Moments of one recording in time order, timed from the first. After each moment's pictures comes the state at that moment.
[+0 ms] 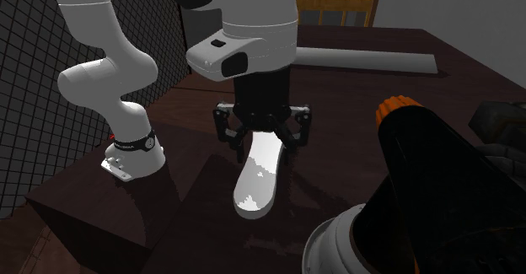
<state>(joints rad) -0.35 -0.02 0.01 -1.93 0.02 1.93 1.00</state>
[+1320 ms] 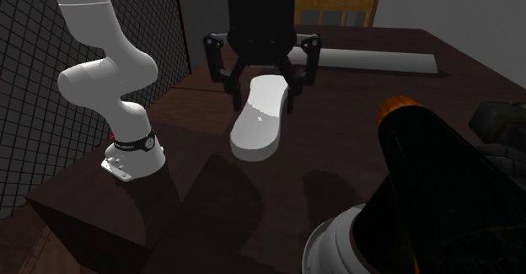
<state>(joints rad) -0.35 -0.02 0.01 -1.68 0.02 1.67 1.00</state>
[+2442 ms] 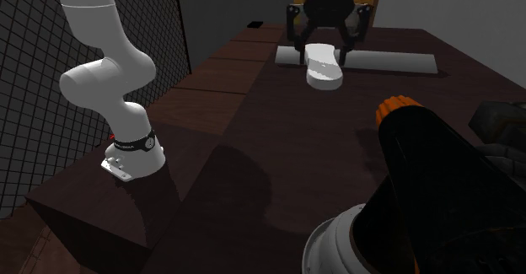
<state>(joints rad) -0.18 0.07 0.17 -1.53 0.00 1.62 1.34</state>
